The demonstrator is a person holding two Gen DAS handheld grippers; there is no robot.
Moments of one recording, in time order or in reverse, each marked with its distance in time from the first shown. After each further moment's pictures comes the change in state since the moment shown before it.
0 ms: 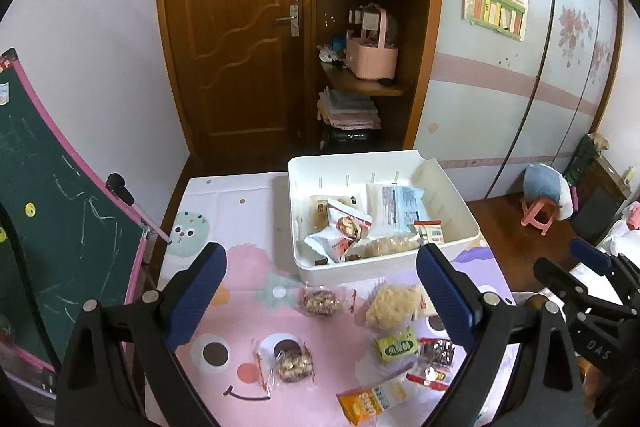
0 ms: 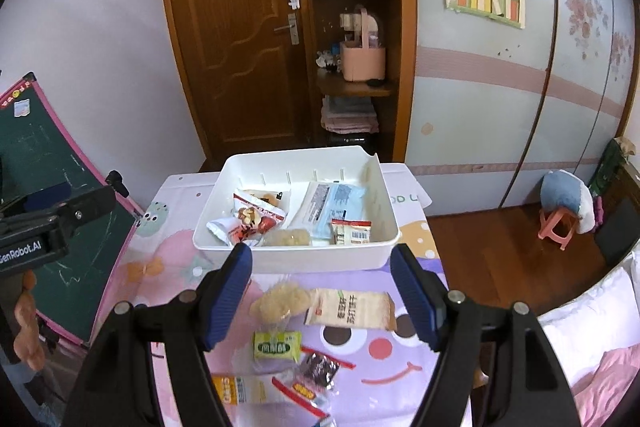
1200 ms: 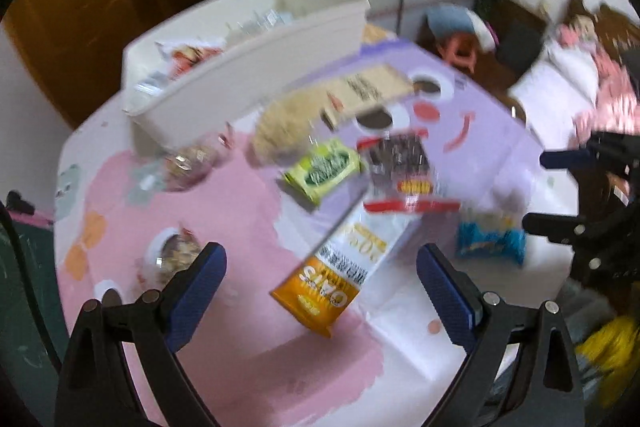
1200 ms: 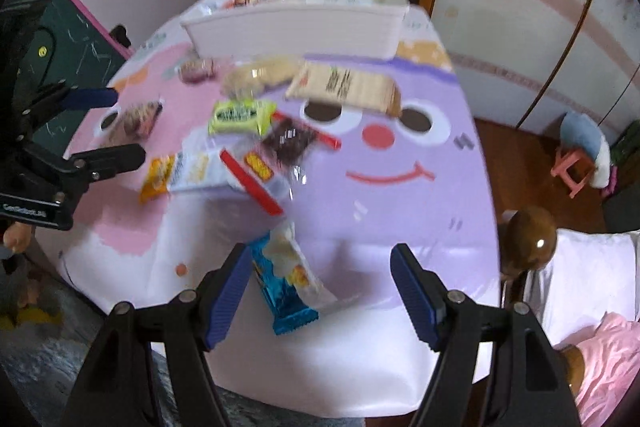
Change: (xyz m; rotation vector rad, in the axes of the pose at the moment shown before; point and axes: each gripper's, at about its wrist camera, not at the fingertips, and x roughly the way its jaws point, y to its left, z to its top) left arm 0.100 -0.072 -0.181 0.468 0.333 -0.269; right arm 0.050 -0.034 -0.196 -0.127 0.429 0.063
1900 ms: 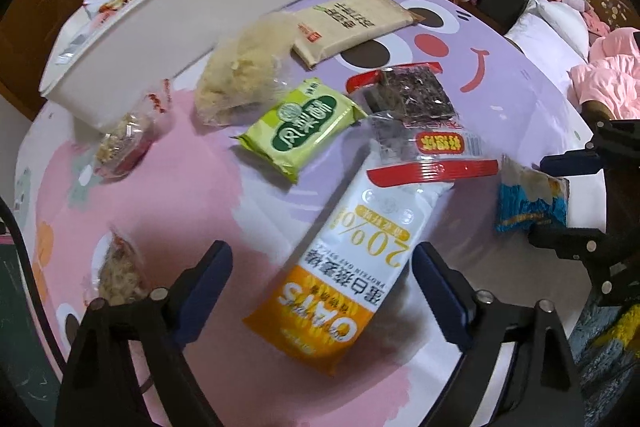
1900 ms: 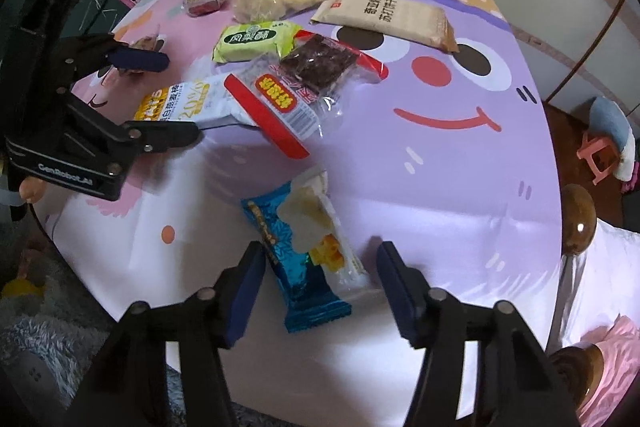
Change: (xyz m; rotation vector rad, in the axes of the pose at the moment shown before) left arm 0.075 -0.005 0.003 0.064 0.149 -0.078; right arm 0.049 0.013 -0.009 -0.039 0.131 0.048
